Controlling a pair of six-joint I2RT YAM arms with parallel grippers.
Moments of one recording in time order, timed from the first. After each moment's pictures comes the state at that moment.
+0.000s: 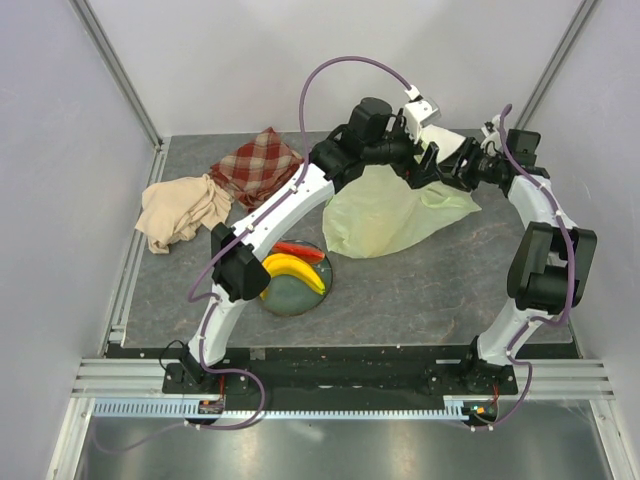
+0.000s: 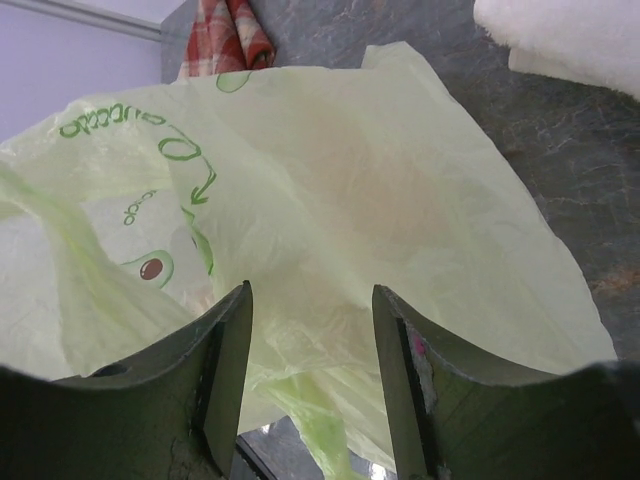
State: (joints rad) left arm -0.81 2.23 2.40 -0.45 0.44 0.03; right arm -0.21 1.79 1.39 -0.31 -0.84 0.47
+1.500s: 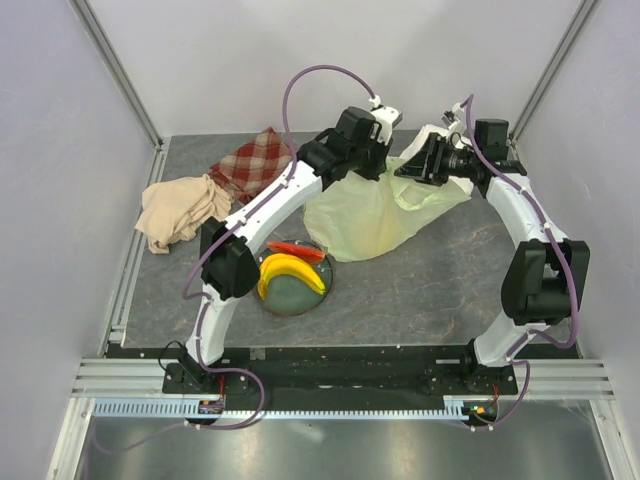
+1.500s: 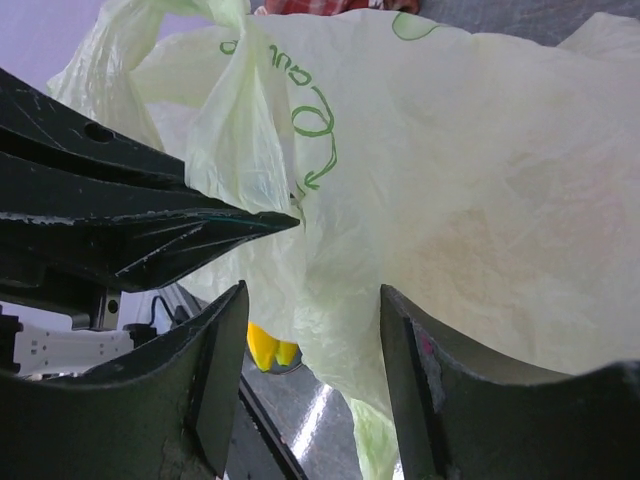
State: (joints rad) left arm -0.74 2.16 2.21 -0.59 0.09 -0.08; right arm -0.01 1.68 1.40 -0.32 -0.92 0.40
